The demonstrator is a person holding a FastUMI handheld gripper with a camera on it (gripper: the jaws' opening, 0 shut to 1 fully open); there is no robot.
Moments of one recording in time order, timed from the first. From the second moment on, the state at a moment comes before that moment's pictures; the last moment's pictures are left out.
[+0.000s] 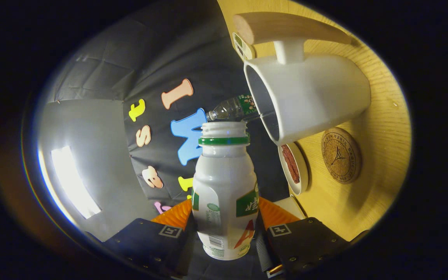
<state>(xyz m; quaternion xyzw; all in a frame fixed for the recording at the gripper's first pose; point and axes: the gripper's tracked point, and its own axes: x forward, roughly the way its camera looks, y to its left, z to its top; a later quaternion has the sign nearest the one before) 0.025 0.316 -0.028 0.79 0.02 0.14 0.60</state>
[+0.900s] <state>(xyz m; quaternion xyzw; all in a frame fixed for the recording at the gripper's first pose) 0.028 0.313 -0.022 0.81 -0.01 0.14 0.56</state>
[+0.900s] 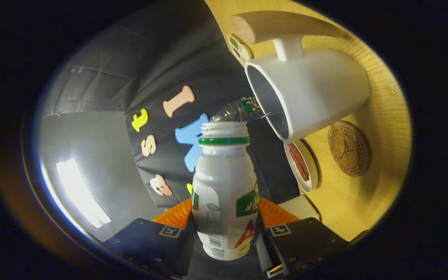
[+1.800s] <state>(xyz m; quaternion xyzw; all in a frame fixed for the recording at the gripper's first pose) 0.031 0.301 -0.019 0.85 -0.03 0.13 0.51</state>
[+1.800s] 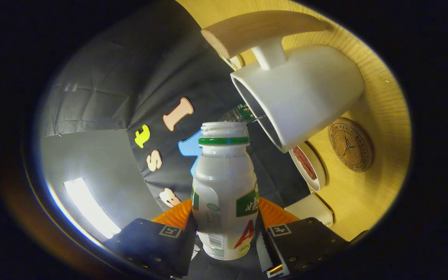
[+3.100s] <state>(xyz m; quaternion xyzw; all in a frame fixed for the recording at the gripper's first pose) 0.031 0.299 -0.021 0.82 -0.03 0.12 0.56</state>
